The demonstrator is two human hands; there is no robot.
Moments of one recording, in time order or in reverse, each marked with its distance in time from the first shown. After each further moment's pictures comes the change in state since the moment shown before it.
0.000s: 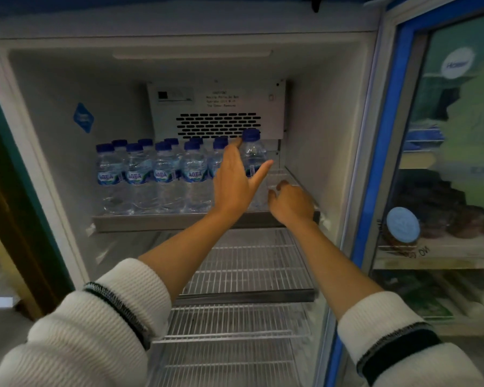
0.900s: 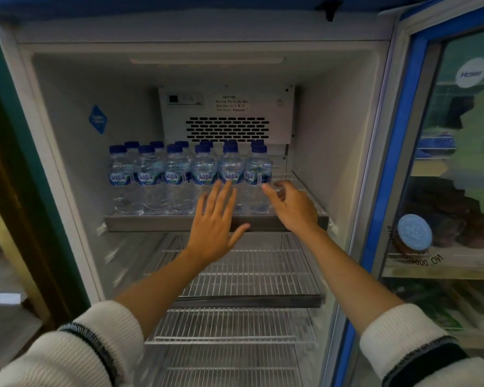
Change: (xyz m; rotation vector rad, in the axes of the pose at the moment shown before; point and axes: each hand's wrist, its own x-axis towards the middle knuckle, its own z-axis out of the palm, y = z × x) left_hand -0.068 -0.095 -0.029 0.782 -0.242 0.364; right_hand -0.004 -0.003 0.003 0.272 0.018 -0.126
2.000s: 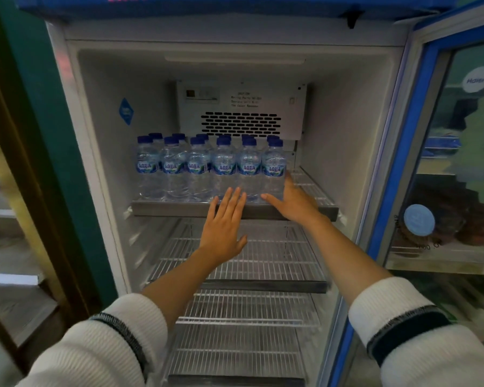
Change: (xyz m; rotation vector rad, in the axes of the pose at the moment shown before) left_hand -0.036 -0.005 -0.014 -0.072 -0.287 -0.029; right_hand -0.005 -0.020 0.010 -0.194 -0.231 0.052
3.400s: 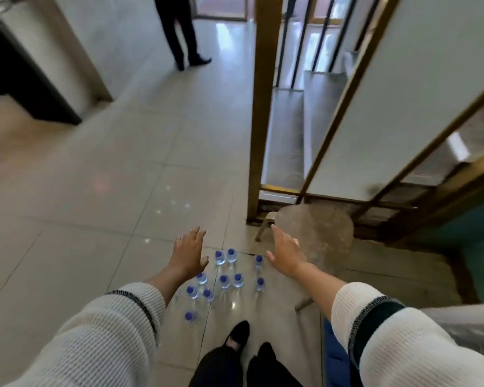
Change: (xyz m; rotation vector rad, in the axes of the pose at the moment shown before) left_hand -0.718 0.010 -0.125 0.001 -0.606 -2.010; right_hand -0.469 -0.333 0.397 0.016 -1.324 -1.325
